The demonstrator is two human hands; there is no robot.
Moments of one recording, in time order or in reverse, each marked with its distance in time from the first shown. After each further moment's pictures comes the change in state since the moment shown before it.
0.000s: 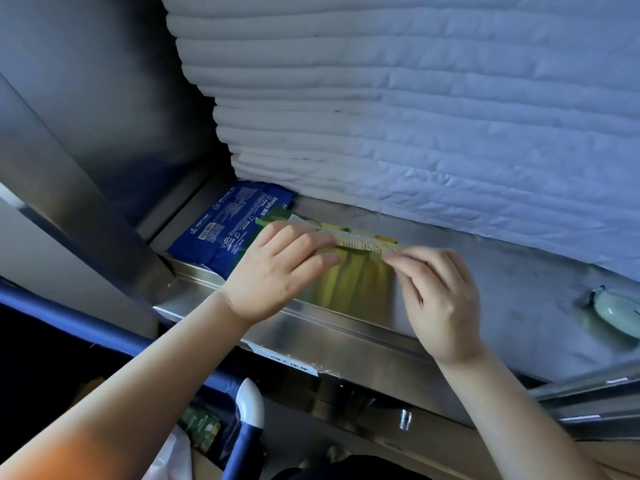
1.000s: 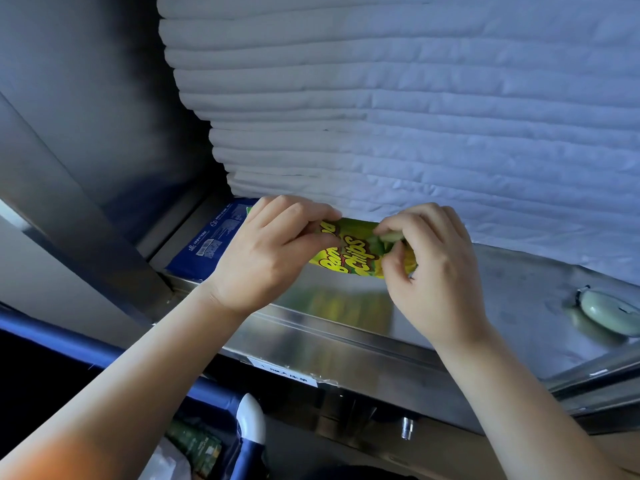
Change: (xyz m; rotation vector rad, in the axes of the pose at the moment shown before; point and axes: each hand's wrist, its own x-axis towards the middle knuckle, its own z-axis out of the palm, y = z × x) left_hand 0.042 -0.004 -0.029 -0.078 0.136 -0.104; right_hand 0.060 -0.029 -0.025 0.003 -0.082 0.127
